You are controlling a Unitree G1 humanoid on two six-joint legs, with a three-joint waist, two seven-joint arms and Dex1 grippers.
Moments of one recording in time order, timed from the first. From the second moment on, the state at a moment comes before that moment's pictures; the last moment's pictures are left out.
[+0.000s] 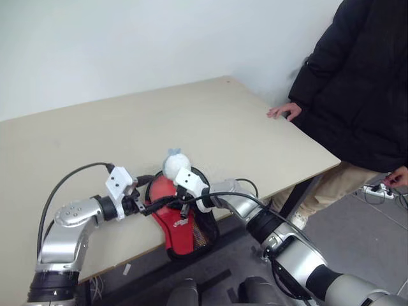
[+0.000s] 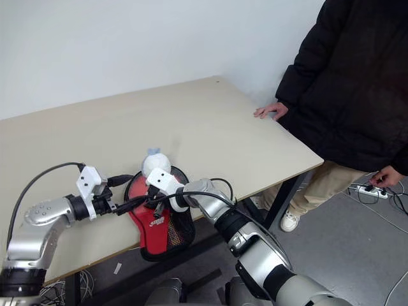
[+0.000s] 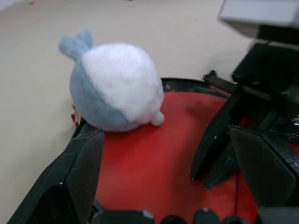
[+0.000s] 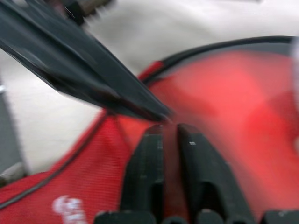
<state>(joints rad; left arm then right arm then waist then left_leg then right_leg) -0.01 0.64 0.17 -0.07 -0.33 0.26 -0.93 -0.73 0.13 0.52 0.56 0.04 0.42 0.86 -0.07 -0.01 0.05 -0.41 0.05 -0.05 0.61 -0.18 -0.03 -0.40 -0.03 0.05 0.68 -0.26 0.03</state>
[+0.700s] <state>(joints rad) 0.05 0.55 0.13 -0.08 -0.30 0.21 -0.79 -0.72 -0.12 0.48 0.25 0.06 0.54 0.99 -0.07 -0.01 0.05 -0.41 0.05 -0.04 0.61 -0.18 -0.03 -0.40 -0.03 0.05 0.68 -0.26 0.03</state>
